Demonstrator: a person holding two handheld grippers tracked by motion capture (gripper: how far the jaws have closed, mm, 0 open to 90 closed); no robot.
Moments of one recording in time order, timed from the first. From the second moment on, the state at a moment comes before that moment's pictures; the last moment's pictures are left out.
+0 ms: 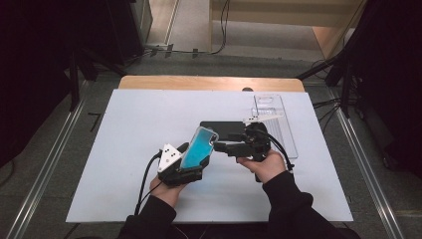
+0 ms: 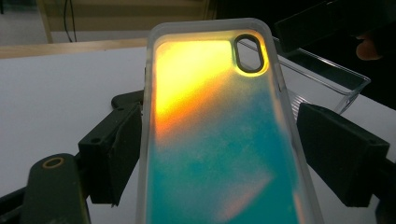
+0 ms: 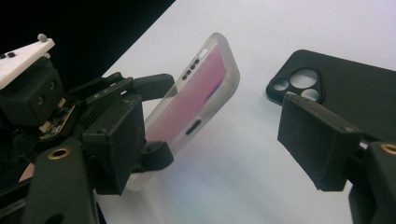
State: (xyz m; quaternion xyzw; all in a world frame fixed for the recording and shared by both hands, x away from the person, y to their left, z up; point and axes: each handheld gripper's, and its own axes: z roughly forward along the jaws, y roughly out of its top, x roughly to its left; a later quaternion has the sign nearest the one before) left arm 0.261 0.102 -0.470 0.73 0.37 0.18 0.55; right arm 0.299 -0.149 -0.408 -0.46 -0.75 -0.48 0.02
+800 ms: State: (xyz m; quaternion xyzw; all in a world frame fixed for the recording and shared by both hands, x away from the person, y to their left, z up) left arm 0.258 0.098 -0.470 0.73 0.37 0.19 0.55; right arm 0.324 -0.132 -0.421 -0.49 -0.73 -0.47 0.08
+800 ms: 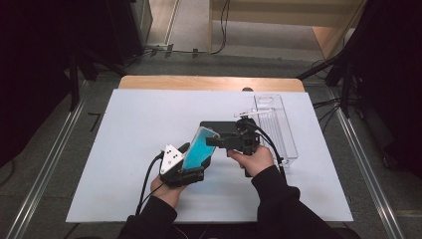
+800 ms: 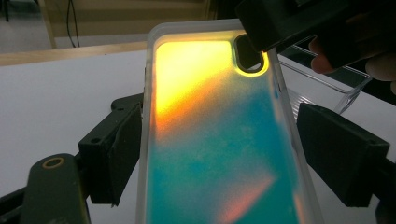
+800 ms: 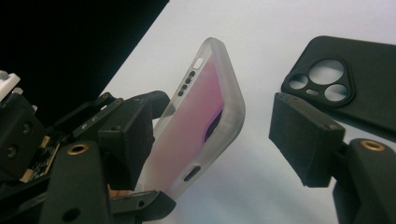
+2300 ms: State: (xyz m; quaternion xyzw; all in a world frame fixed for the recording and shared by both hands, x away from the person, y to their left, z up) left arm 0.261 0.095 -0.443 0.78 0.37 0.10 0.49; right arm 0.315 -0.143 -0.396 -0.49 -0.74 -0.46 0.02
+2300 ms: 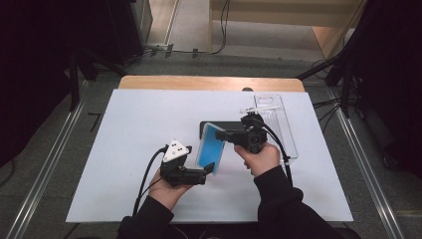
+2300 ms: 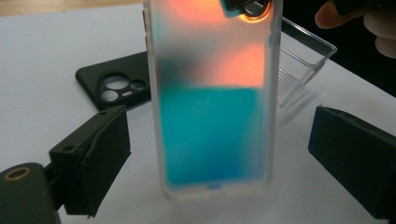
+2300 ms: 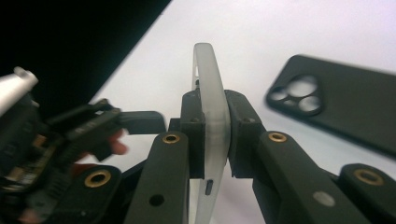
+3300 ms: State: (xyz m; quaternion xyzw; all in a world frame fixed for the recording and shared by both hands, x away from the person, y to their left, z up) left arm 0.291 0.121 -0.414 0.85 0.30 0.00 0.44; right arm 0.303 -0.161 -0.385 -0.28 -0.83 -0.48 0.00
